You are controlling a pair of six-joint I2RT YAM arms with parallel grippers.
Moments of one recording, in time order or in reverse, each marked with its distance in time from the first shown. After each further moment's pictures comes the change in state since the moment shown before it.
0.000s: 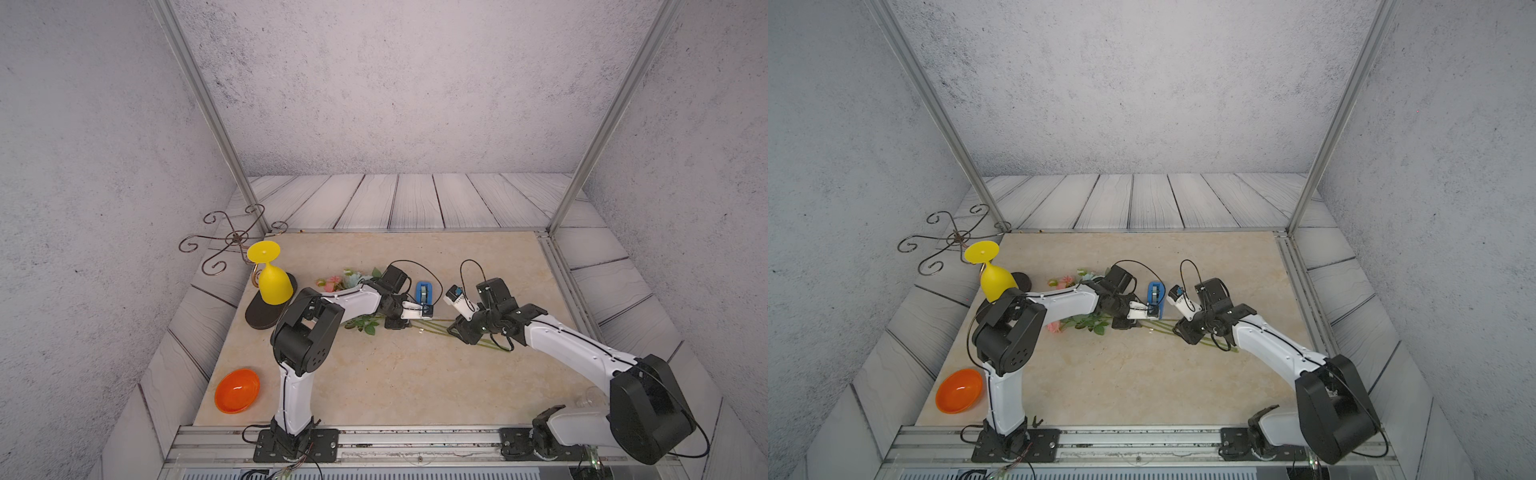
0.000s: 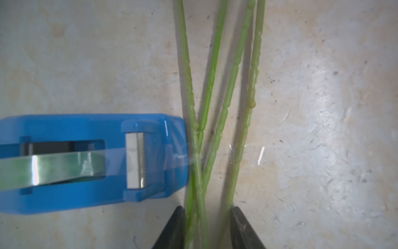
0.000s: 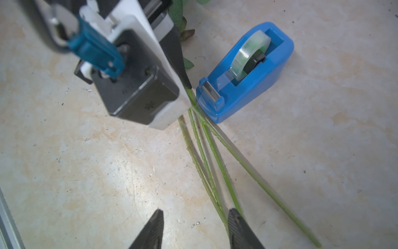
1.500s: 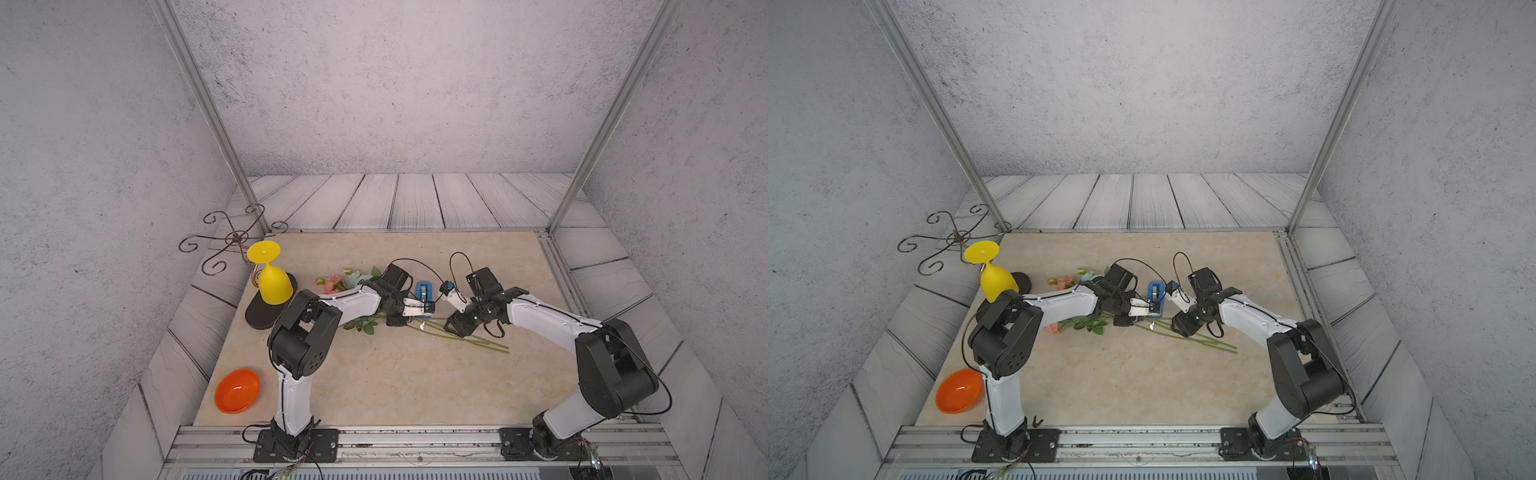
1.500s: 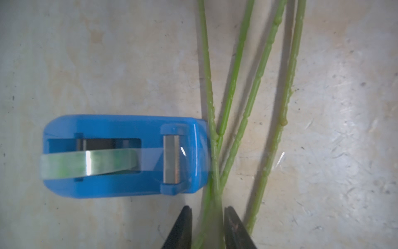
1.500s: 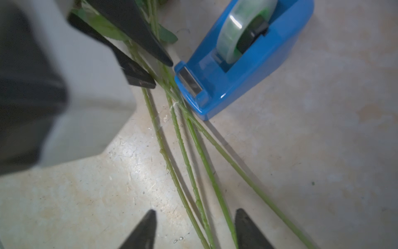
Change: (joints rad) left arm -0.012 -0.031 0.012 0.032 -0.059 -0.040; right arm -0.031 0.234 0.155 -0.088 0.006 -0.058
